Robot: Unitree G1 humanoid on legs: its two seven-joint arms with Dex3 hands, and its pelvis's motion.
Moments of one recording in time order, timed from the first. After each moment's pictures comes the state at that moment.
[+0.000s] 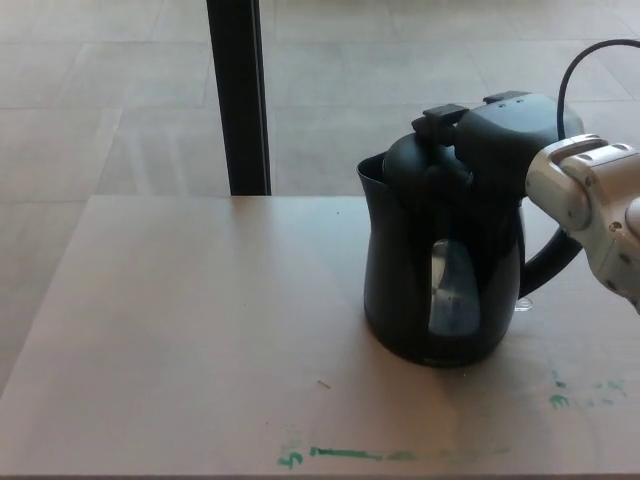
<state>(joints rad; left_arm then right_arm) -0.05 0.62 0.51 1.21 -0.30 0.03 -0.44 -1.07 -0.54 0.71 0.62 -0.69 0.05 0.24</state>
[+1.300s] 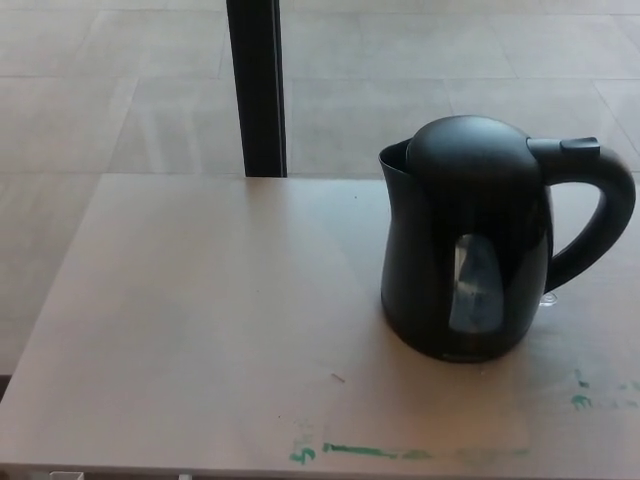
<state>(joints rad) -0.02 0.64 0.49 1.22 -0.30 0.03 -0.45 -1.03 -0.95 0.10 0.62 -0.51 -0.06 0.50</state>
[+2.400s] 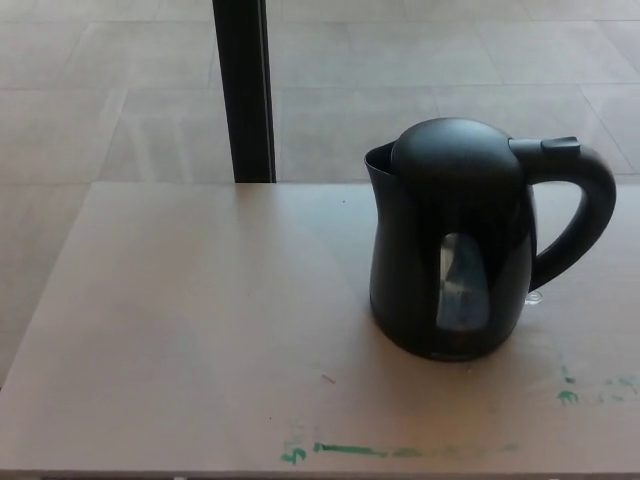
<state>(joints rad) -0.02 0.62 0.49 1.22 -0.30 0.03 -0.45 0.07 -0.66 -0.78 0.80 -0.21 -0.30 0.26</state>
